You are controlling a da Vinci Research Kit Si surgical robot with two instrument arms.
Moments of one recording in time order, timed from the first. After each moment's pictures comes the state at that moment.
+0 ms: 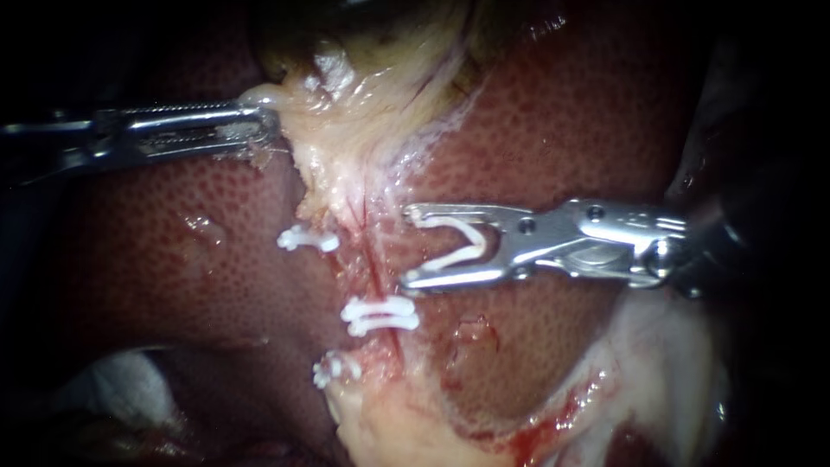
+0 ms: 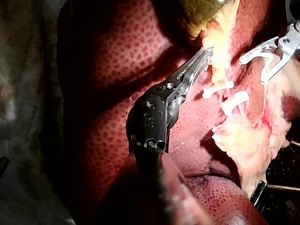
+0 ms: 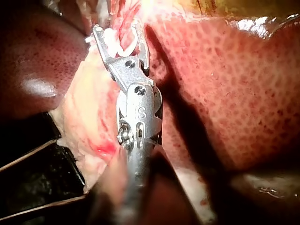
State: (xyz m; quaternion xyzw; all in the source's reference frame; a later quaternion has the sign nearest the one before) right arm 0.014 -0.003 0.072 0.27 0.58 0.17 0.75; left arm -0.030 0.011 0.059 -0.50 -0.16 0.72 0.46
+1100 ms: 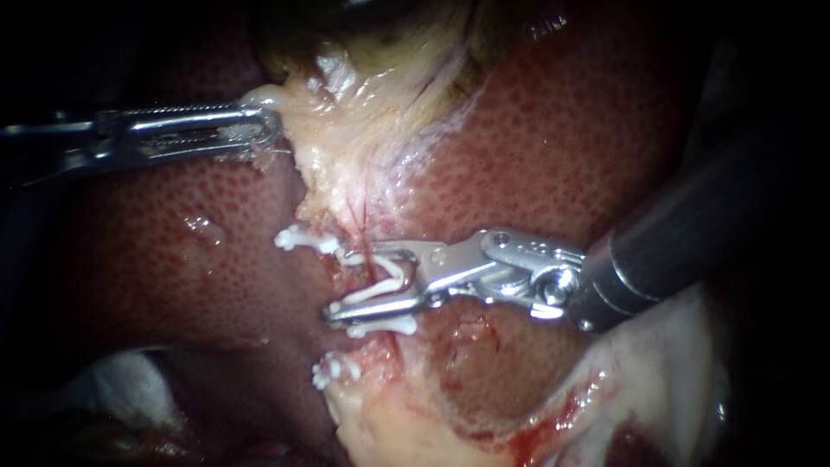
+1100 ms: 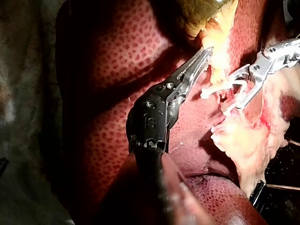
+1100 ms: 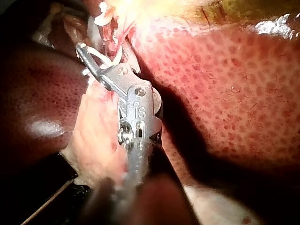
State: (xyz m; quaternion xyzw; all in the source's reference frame) right arm 0.019 -0.005 0.074 0.33 0.58 0.21 0.71; left arm -0.030 0.011 0.059 -0.50 -0.16 0.72 0.46
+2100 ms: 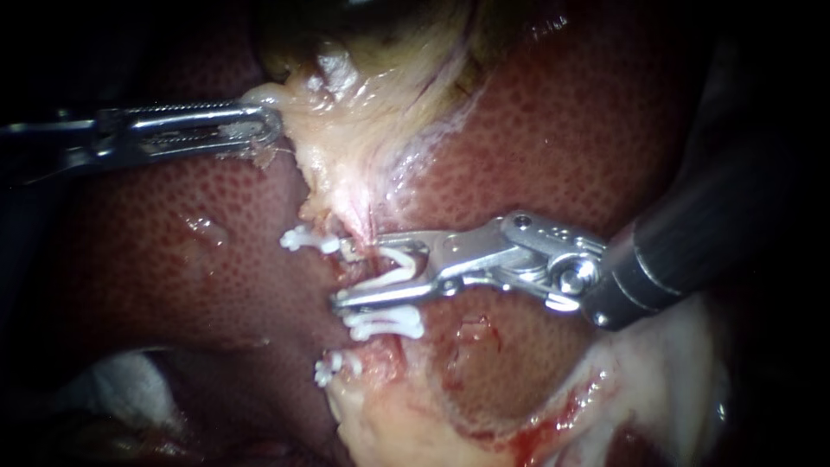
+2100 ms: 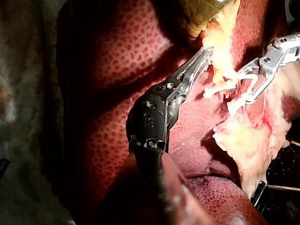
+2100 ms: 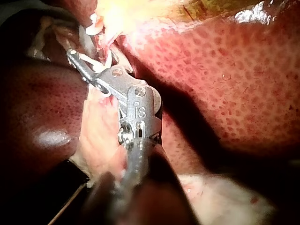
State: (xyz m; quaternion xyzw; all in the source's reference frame) right arm 0.018 -0.004 0.072 0.35 0.58 0.23 0.69; left arm -0.030 0.011 0.059 -0.50 -0.16 0.72 0.46
